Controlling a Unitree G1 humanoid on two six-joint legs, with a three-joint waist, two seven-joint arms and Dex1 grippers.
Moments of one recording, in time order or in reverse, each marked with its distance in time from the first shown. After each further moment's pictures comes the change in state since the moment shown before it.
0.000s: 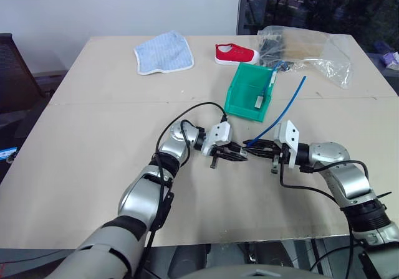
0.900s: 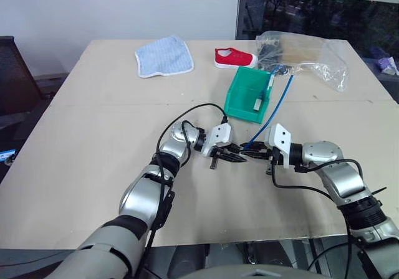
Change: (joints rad) left arm -0.007 -0.004 0.020 0.039 0.050 -0.009 0.012; right arm -0.019 0.025 0.073 0.035 -0.093 0.005 -0.022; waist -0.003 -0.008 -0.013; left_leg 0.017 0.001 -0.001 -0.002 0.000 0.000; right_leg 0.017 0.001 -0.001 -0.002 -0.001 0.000
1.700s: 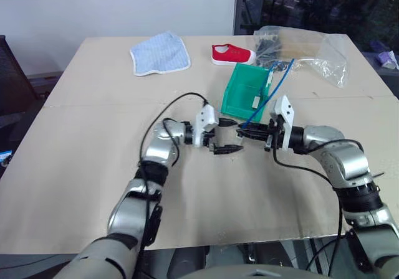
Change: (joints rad) left arm 0.326 0.119 0.174 -0.850 -0.169 0.622 0.286; right arm -0.279 0.052 -0.158 0.011 0.218 0.462 -0.106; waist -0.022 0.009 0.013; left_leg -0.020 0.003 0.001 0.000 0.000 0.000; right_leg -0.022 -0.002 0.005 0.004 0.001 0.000
